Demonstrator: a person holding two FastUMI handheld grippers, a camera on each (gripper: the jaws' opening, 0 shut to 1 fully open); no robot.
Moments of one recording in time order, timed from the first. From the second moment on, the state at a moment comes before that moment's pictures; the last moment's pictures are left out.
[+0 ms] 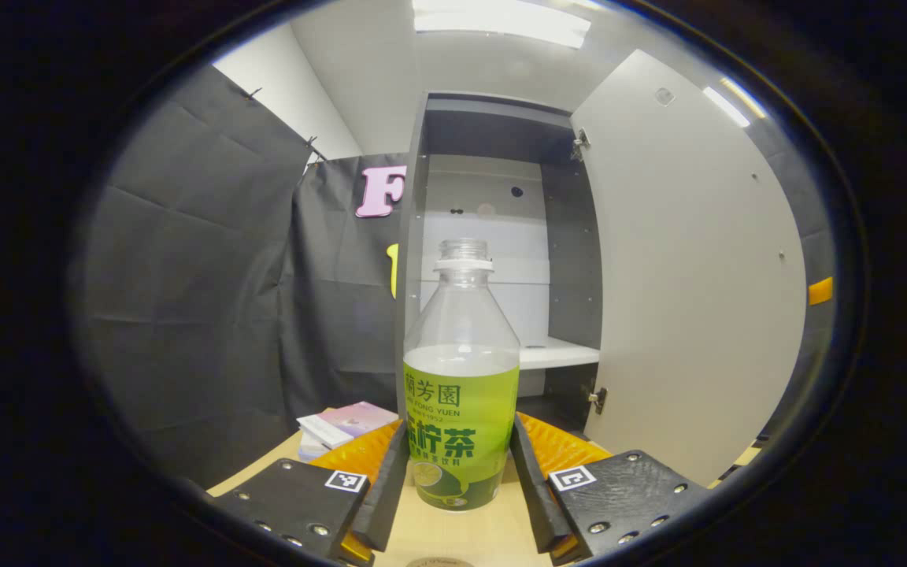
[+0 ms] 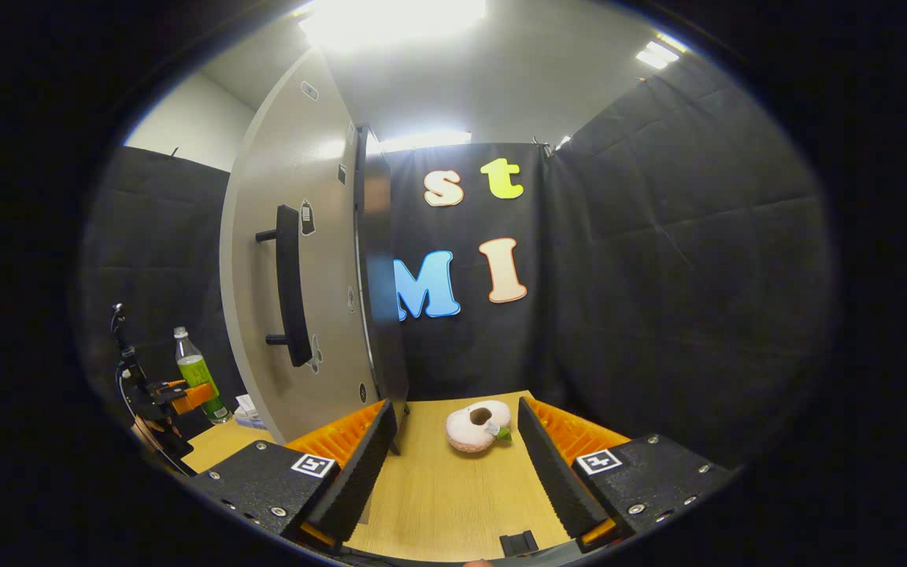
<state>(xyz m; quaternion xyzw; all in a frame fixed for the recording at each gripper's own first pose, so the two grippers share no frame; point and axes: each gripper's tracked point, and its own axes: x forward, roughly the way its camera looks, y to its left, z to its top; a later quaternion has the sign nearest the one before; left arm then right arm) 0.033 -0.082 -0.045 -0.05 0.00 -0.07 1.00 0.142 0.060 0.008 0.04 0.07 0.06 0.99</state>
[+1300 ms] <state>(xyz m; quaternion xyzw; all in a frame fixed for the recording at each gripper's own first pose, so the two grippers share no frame) -0.014 -0.072 -0.283 -0.05 0.11 -0.01 0.99 0.155 0.080 -0.011 -0.01 0.11 0.07 0.99</state>
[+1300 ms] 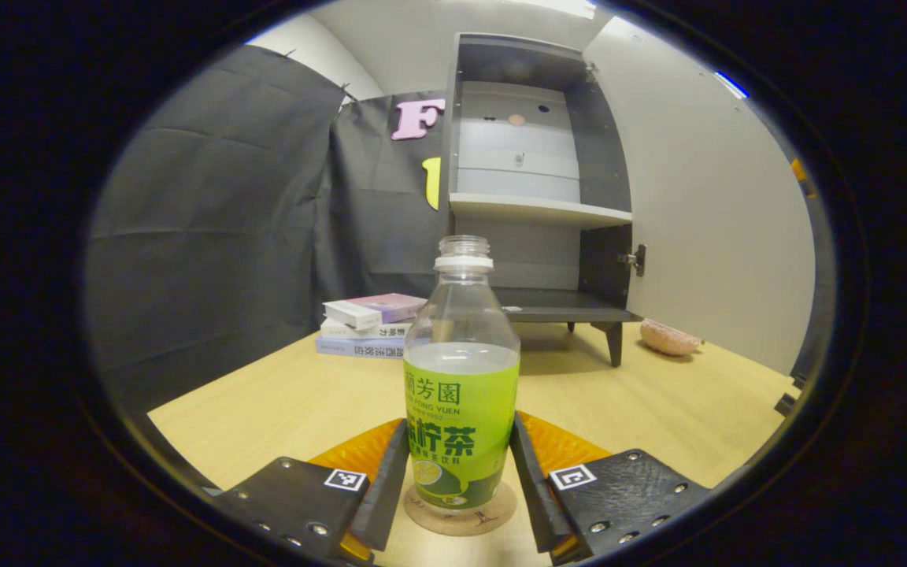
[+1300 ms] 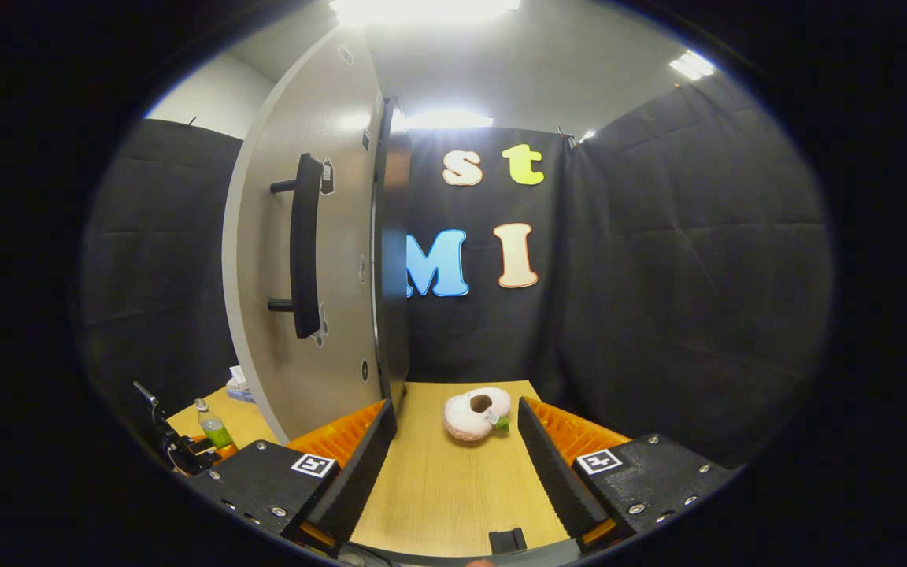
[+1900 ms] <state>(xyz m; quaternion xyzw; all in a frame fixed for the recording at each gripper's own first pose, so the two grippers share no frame) -0.014 -0.072 -0.270 -0.03 0.12 0.00 0.99 0.165 0.092 -0.006 -0.02 0.09 0.07 0.99</state>
